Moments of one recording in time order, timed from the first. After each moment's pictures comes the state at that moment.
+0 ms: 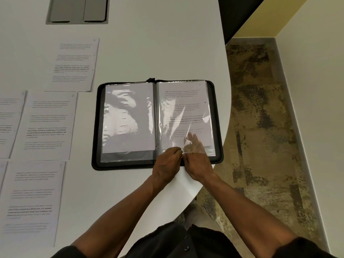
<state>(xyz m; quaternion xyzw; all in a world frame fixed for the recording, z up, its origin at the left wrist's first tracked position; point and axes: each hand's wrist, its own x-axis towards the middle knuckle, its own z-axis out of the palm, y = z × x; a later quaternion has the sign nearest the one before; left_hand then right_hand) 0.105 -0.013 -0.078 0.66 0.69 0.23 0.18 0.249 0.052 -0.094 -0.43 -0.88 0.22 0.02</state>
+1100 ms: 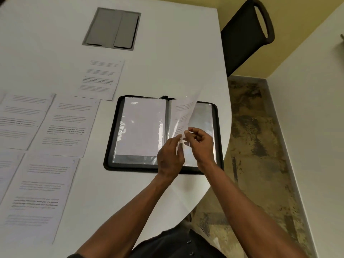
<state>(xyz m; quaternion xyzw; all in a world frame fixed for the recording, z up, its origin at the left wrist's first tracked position) 0.096 -0.014 0.002 0.42 0.77 0.46 0.16 0.180 0.064 0.046 -0.53 -0.53 0.57 0.33</state>
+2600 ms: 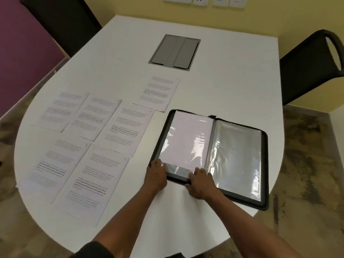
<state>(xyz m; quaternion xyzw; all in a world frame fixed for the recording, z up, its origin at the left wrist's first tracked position) -0.064 -0.133 -0.067 0.43 0.88 0.01 0.21 0.103 -0.007 -0.034 -0.29 -0.91 0.16 -0.27</state>
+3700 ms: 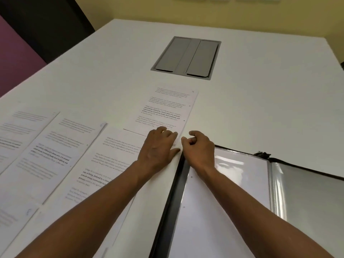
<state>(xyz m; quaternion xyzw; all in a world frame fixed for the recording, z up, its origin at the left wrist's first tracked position) -0.324 0.069 -0.115 0.57 0.82 0.10 -0.05 -0.199 0.156 -0.087 -0.47 -0.73 0.47 0.17</state>
